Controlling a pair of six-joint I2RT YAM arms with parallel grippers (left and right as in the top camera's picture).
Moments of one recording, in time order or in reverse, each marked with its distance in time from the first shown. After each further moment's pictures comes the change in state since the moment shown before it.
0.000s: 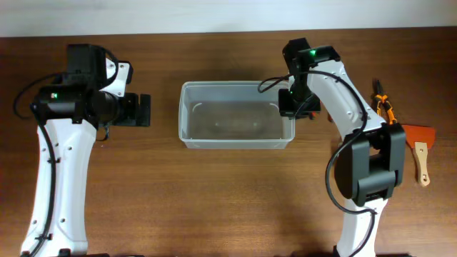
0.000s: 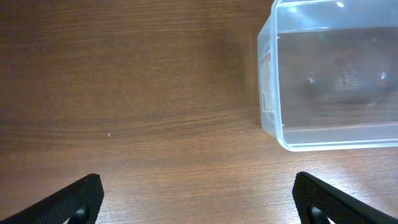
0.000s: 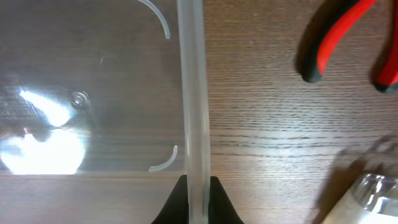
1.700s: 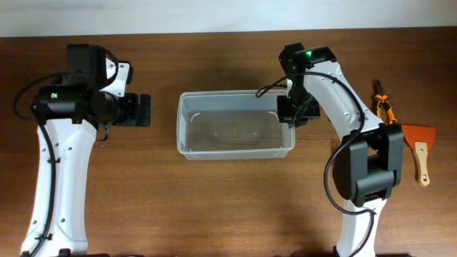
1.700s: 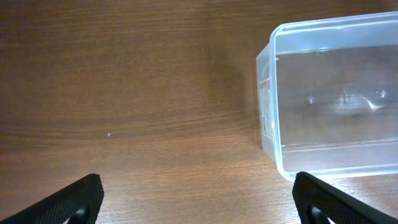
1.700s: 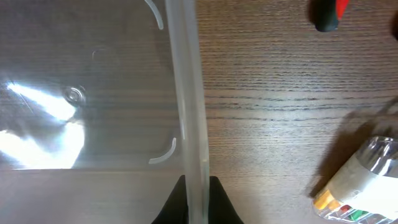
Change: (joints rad) left arm 0.000 0.000 0.000 -0.001 0.000 0.000; right arm 0.008 0.000 0.001 -0.105 -0.005 0.015
